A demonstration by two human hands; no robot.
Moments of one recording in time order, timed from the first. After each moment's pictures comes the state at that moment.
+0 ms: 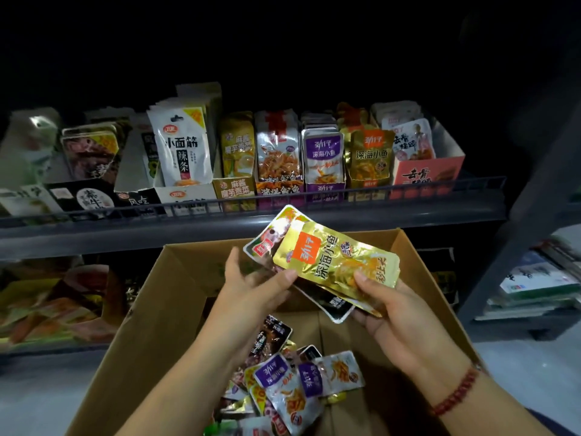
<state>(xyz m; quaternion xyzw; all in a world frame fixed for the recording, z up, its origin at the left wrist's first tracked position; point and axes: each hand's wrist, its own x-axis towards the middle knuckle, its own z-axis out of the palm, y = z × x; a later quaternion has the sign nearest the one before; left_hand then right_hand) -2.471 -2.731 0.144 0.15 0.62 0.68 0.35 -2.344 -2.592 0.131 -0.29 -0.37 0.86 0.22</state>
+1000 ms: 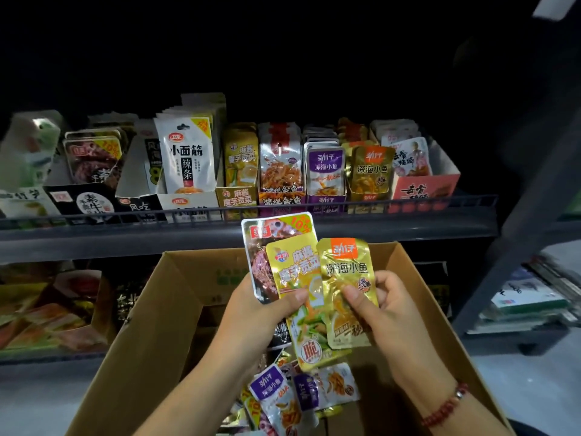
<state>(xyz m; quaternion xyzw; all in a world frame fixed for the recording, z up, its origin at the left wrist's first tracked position) -2.464 -2.726 0.138 0.21 0.66 0.66 0.28 -2.346 -2.599 0.127 -0.29 -0.63 0.67 0.26</state>
